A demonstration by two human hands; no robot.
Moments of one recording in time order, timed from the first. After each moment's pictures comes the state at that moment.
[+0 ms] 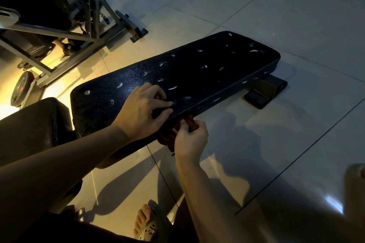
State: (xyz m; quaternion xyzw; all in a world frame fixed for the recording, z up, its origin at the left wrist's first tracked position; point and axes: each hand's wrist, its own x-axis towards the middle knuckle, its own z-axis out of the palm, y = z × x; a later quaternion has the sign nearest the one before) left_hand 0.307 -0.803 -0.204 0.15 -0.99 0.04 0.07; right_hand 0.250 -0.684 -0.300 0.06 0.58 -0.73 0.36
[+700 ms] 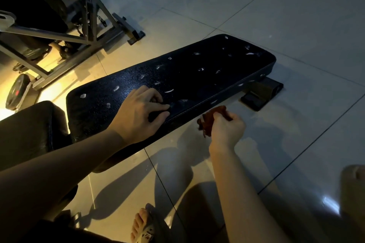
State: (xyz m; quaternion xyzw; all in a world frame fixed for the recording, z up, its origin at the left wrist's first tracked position) left_hand 0.307 -0.805 -0.207 0.14 -0.99 0.04 0.09; right_hand 0.164 -0.664 -0.310 0.14 0.62 -0.73 0.27
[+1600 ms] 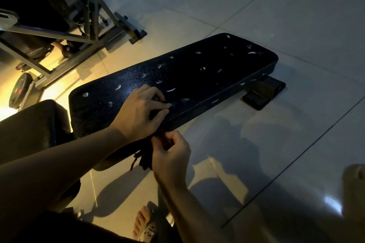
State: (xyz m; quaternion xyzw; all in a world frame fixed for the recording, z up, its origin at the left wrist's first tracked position) left_hand 0.307 -0.804 -0.200 0.15 -0.99 0.02 0.06; right_hand 0.294 -0.658 -0.271 -0.13 0.59 -0.71 0.35
